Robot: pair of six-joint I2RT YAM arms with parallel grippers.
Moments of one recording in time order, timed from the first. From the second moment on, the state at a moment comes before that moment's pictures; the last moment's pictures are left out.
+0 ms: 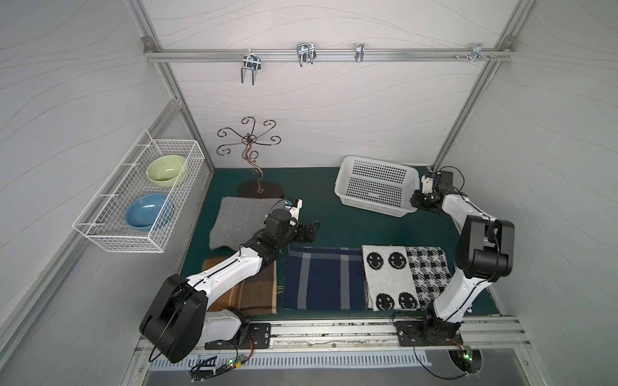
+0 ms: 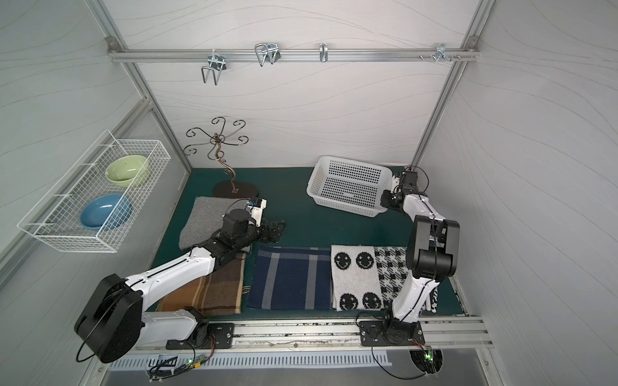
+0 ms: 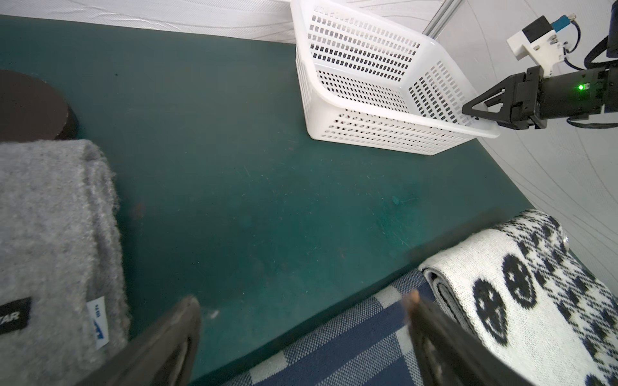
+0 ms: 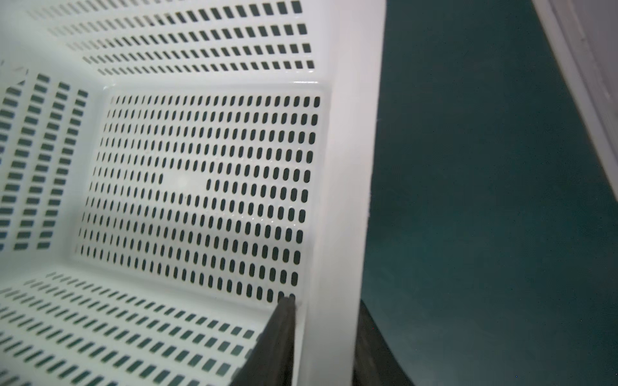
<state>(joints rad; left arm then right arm) -0.53 1.27 0.68 0.08 0.10 -0.35 -0.10 1.81 1.28 -0.40 -0.22 0.08</state>
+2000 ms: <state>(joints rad) -0.53 0.90 0.51 -0.25 -0.14 -0.51 0.27 1.66 1.14 -0.47 -0.36 0.13</state>
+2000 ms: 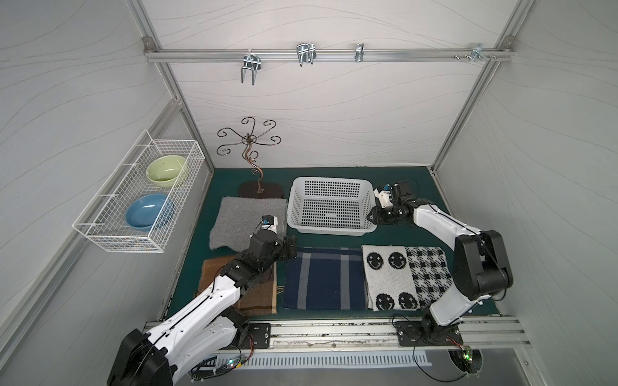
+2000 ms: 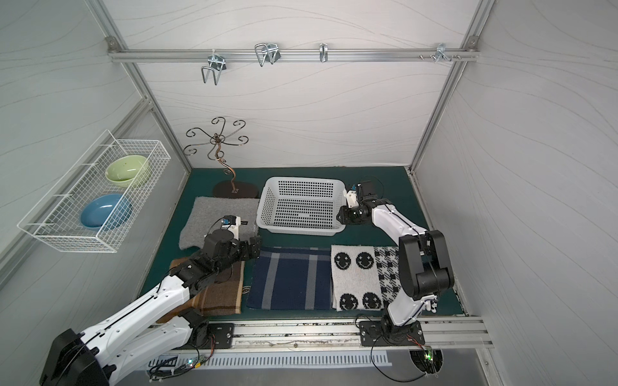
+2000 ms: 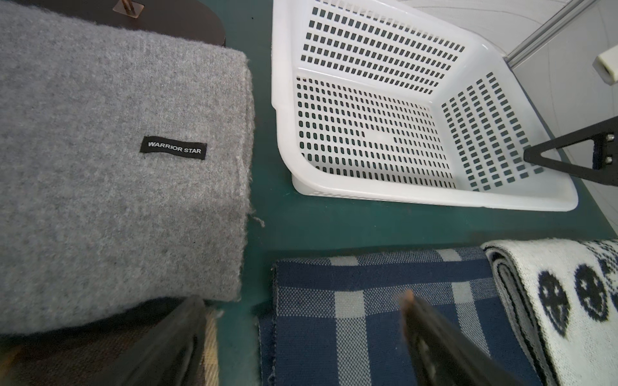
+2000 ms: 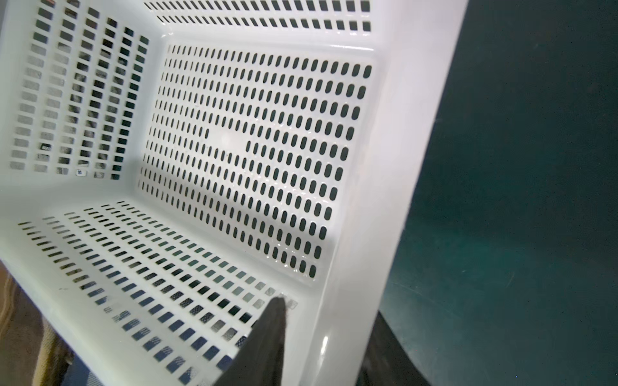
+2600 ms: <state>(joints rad) -0.61 0.81 0.37 -0.40 -0.07 -0.69 0.28 1.26 1.03 -0.59 -0.25 0.17</state>
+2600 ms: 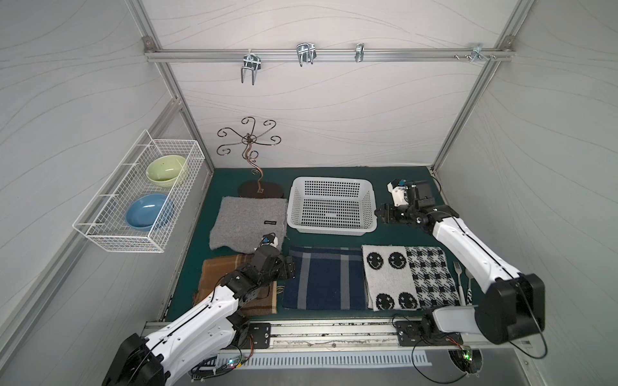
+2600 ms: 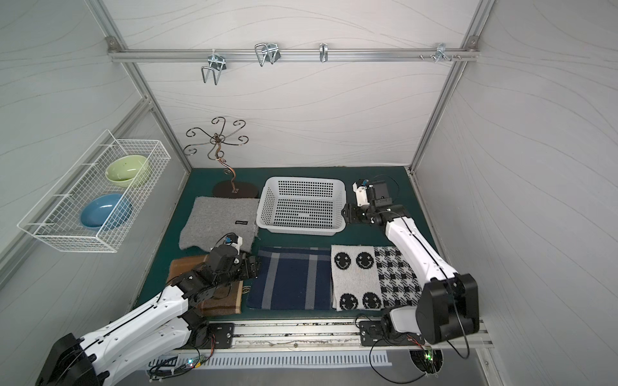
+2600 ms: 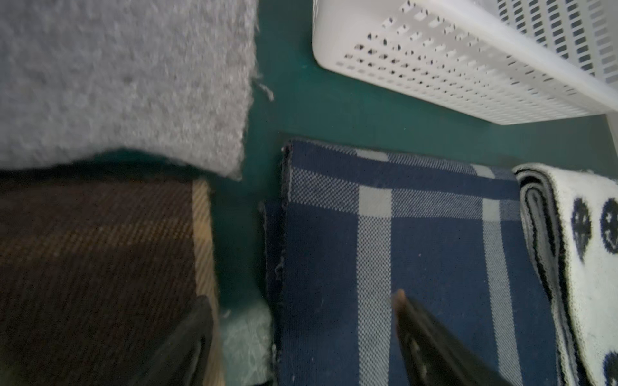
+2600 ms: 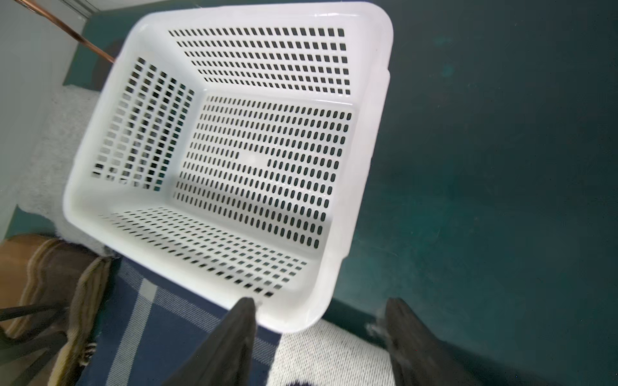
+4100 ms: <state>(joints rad) -0.72 1.15 0.29 0.00 -0.05 -0.79 0.86 1.20 0.57 -0.47 -0.10 0.58</state>
